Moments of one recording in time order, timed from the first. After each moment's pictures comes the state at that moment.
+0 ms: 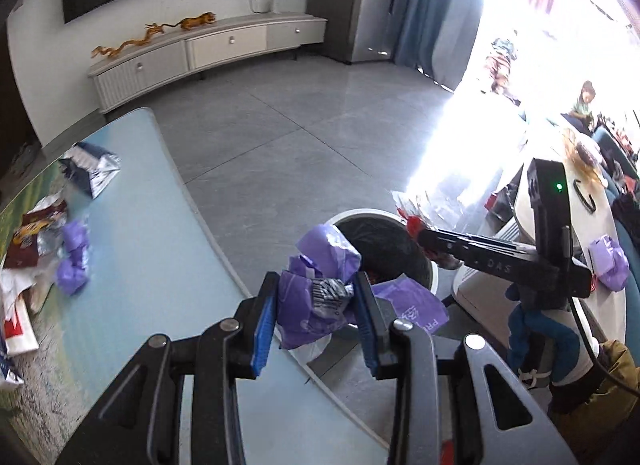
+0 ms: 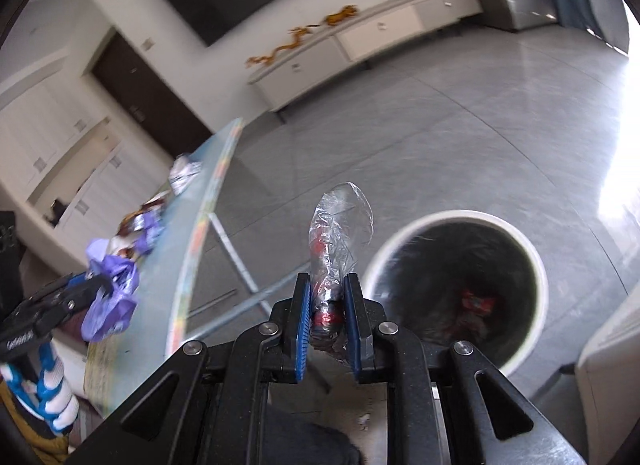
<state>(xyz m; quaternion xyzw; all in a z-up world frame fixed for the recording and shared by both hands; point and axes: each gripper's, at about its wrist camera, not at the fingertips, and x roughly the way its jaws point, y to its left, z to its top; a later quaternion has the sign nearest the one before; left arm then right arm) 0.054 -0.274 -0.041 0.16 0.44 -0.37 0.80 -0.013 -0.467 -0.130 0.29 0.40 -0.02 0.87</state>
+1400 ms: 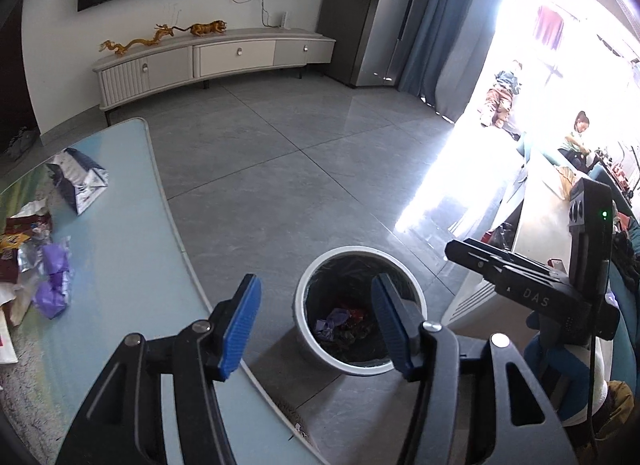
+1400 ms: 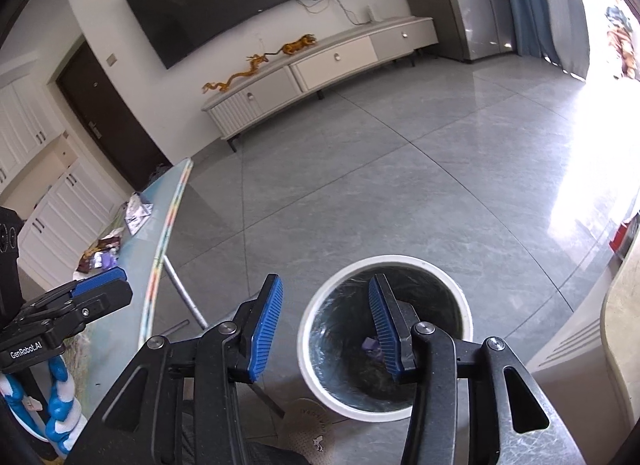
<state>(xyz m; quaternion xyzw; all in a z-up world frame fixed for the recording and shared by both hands) 0.083 -0.265 -0.025 0.09 0.42 -0.36 0.83 -0.017 -0.478 -0.078 0.24 0.37 -0.09 0.90</state>
